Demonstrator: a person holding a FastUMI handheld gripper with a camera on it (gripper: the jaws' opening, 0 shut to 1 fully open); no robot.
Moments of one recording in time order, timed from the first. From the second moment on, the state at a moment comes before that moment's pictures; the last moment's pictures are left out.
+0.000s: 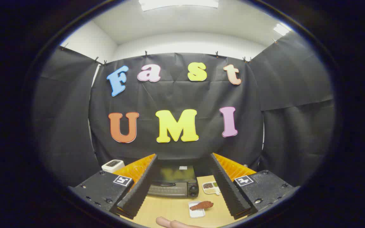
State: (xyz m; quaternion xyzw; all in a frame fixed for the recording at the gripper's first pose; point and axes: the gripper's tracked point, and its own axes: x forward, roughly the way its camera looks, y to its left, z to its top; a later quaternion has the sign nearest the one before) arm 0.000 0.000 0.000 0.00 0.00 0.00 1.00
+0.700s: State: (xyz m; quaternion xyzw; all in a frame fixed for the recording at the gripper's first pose) arm 0.004 0.022 0.014 0.02 -0.03 0.00 1.00
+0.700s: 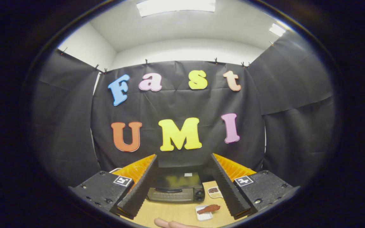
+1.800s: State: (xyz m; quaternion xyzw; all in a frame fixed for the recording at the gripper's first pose) arm 0.249 0.103 -0.241 -0.02 0.21 0.05 0.98
